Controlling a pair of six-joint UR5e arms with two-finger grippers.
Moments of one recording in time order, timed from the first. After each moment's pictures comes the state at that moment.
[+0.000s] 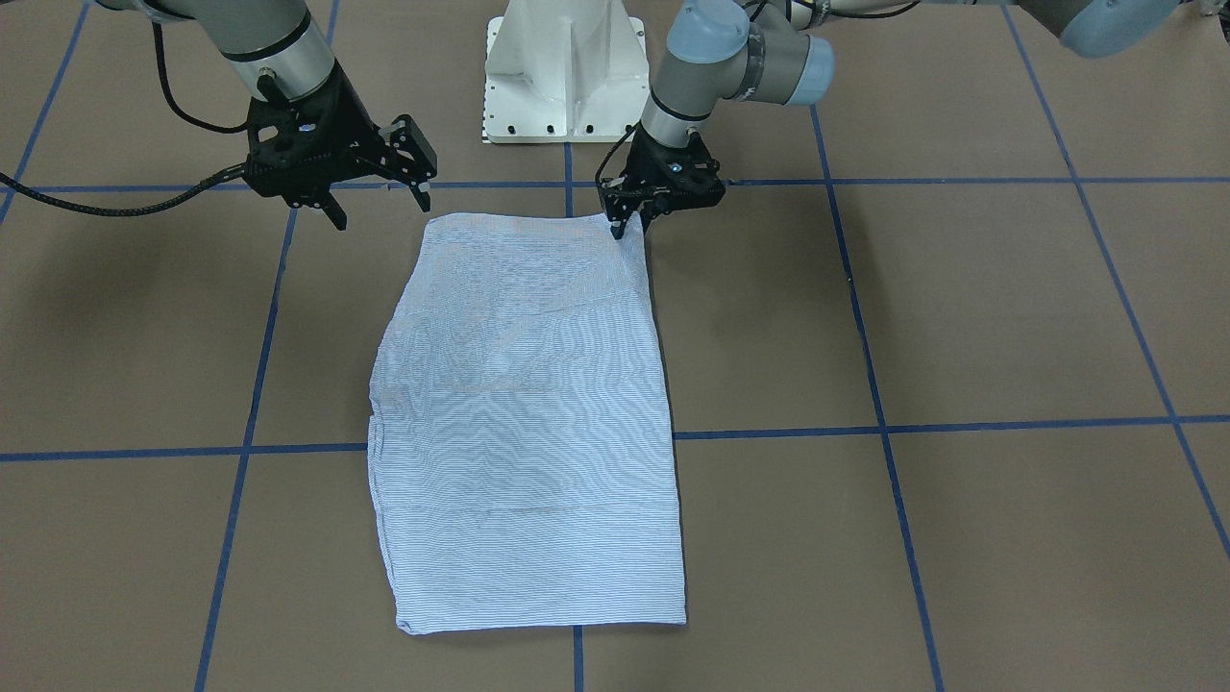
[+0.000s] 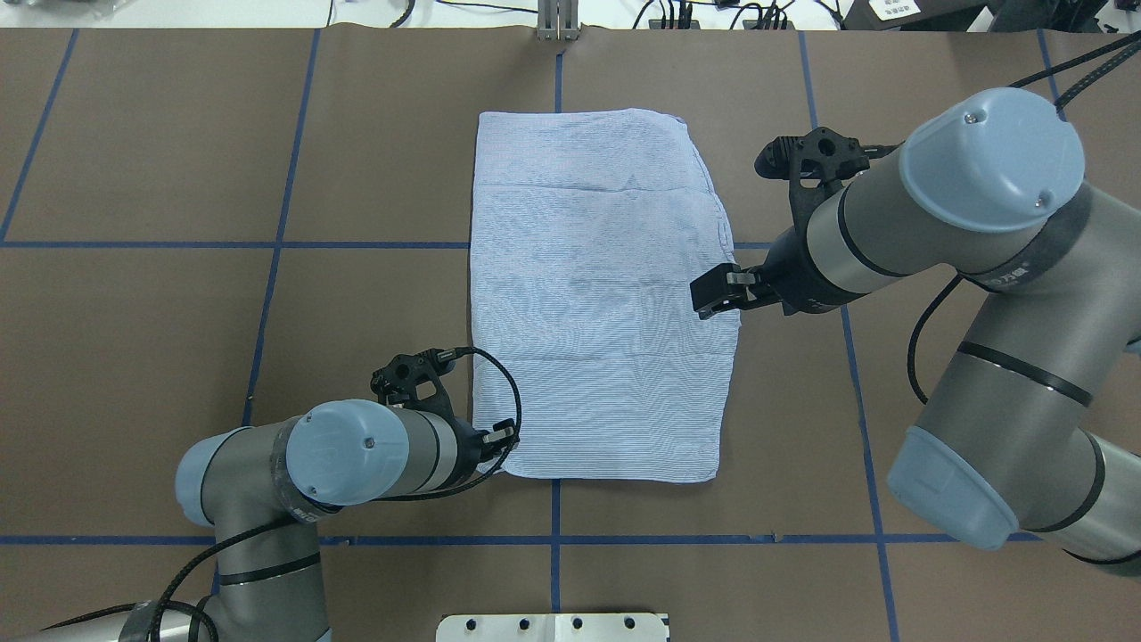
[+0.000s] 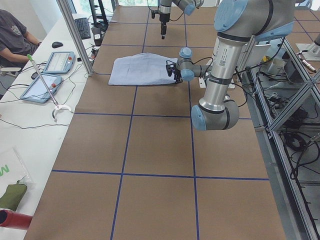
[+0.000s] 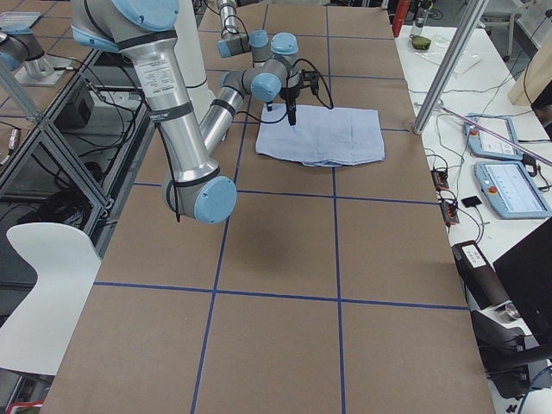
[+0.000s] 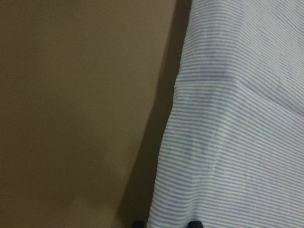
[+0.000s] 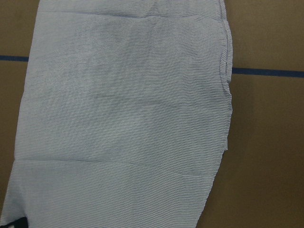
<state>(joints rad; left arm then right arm) -0.28 -2.03 -1.79 -1.95 -1.65 -1.73 0.68 -1.17 2.11 -1.62 2.00 1.05</state>
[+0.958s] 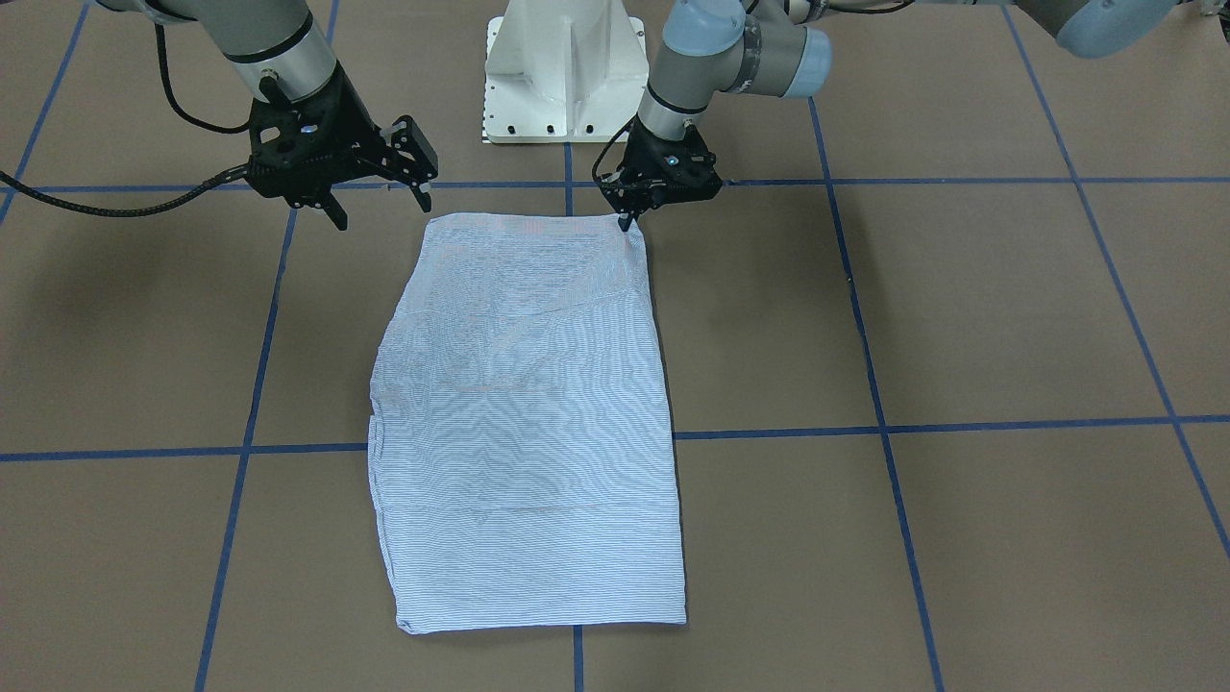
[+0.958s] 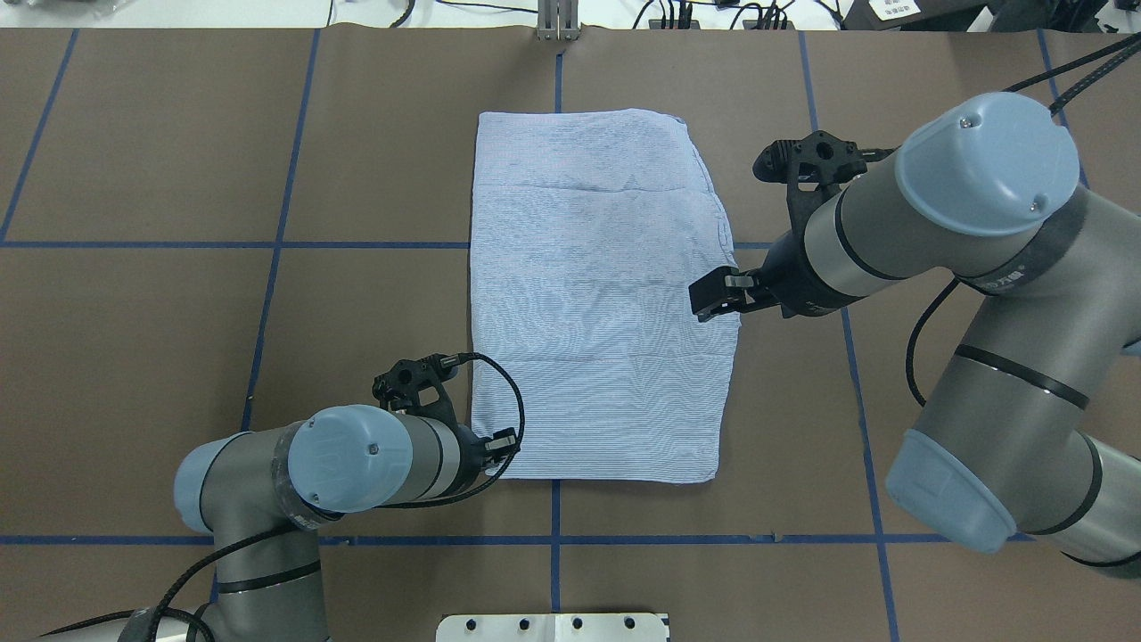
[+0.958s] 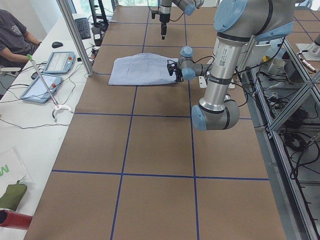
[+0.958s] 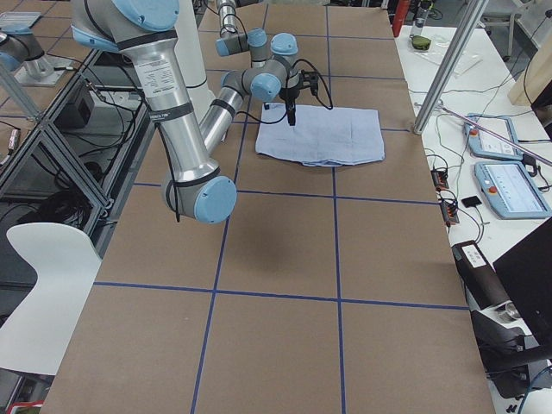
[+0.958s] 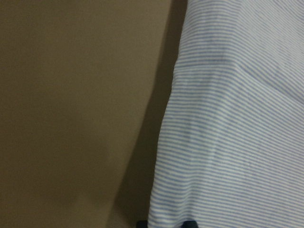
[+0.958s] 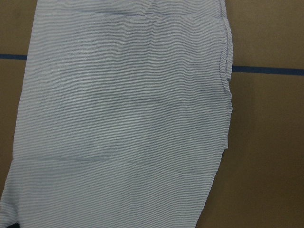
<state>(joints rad) -0.27 -2.03 -1.81 -1.91 -1.65 -1.73 0.67 -1.17 2.11 -1.62 2.00 1.06</state>
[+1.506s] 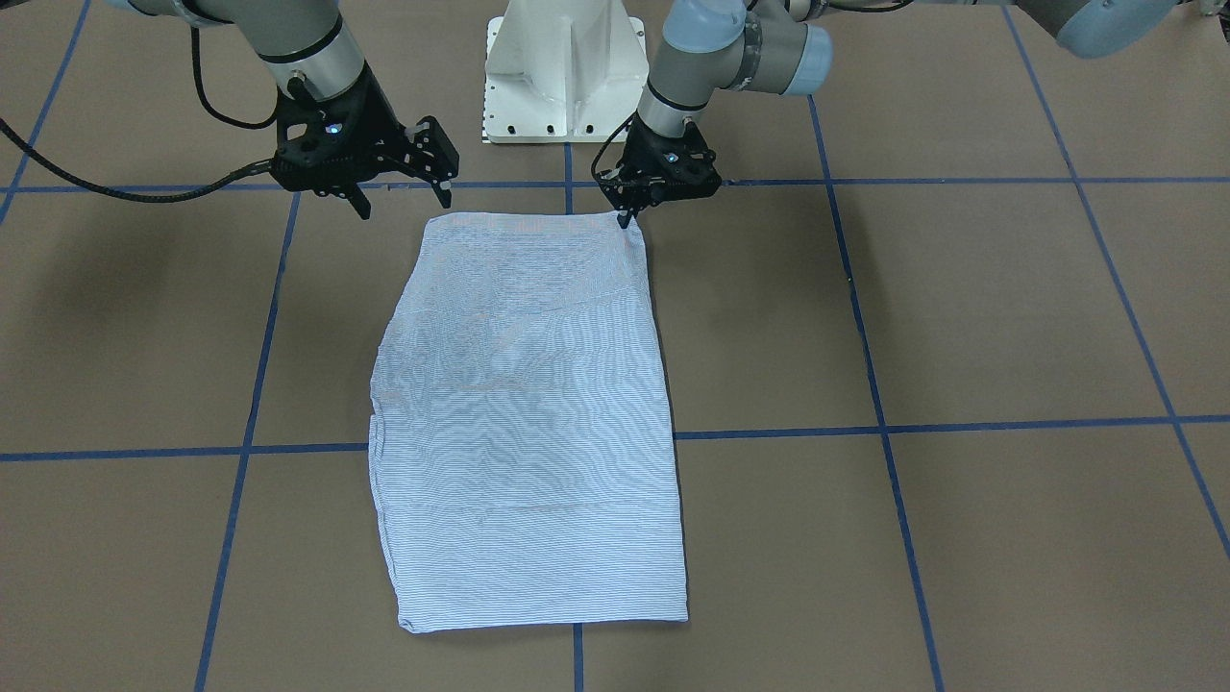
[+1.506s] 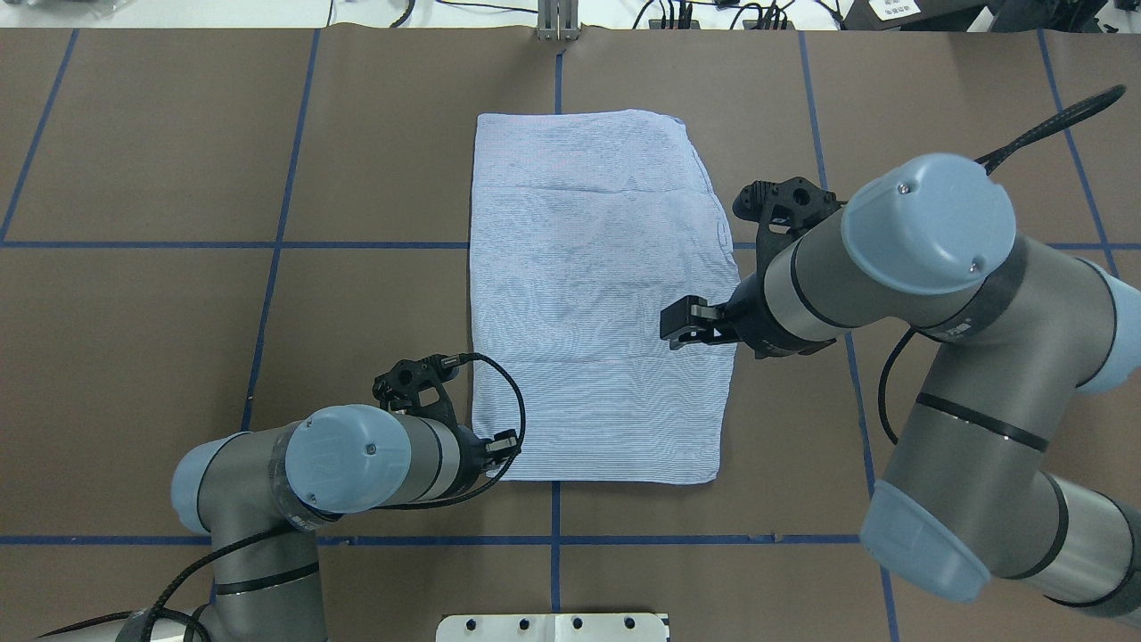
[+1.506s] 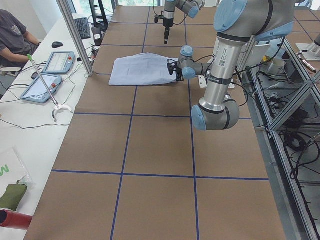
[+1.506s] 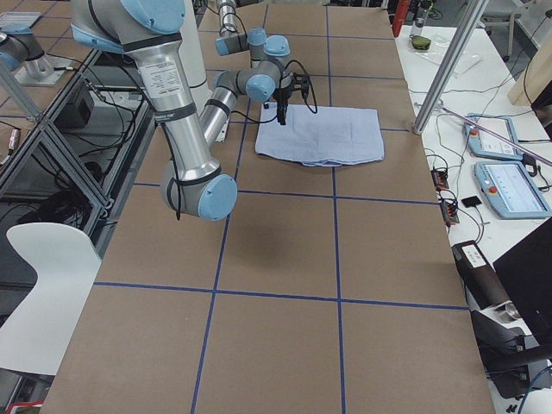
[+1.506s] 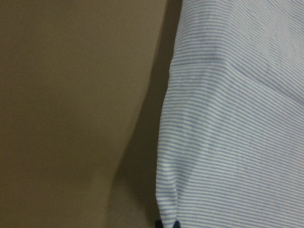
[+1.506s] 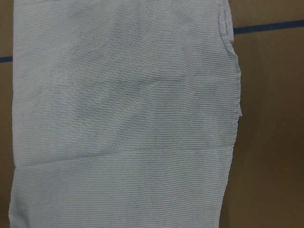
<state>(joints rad) -0.27 -2.03 -1.82 -1.91 -1.66 -1.72 0.56 -1.17 2.11 -1.61 1.92 1.32</state>
